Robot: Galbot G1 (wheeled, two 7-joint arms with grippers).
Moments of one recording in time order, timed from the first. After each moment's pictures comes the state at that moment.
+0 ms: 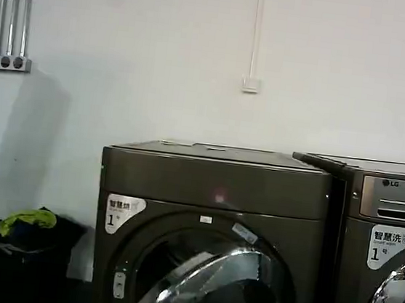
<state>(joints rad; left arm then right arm) 0.72 -0.95 -0.22 -1.25 -0.82 -0.46 1.31 -1.28 0.62 0.57 1.87 0.98 0.15 -0.47</state>
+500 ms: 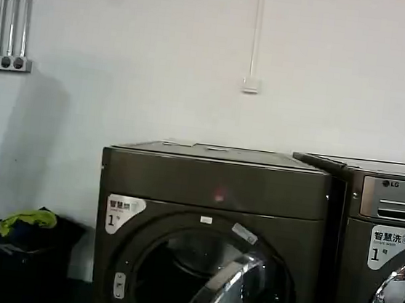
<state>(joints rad) 0.71 -0.97 -0.13 -1.31 -0.88 -0.44 1.32 -1.59 0.82 1.06 1.94 0.83 0.09 -0.34</state>
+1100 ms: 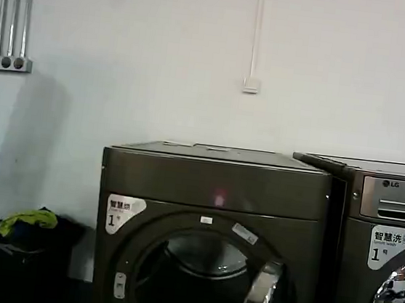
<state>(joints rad) 0.62 -1.05 0.05 -1.28 -0.89 -0.45 1.30 -1.74 1.07 1.59 1.96 0.80 0.07 -0.32</state>
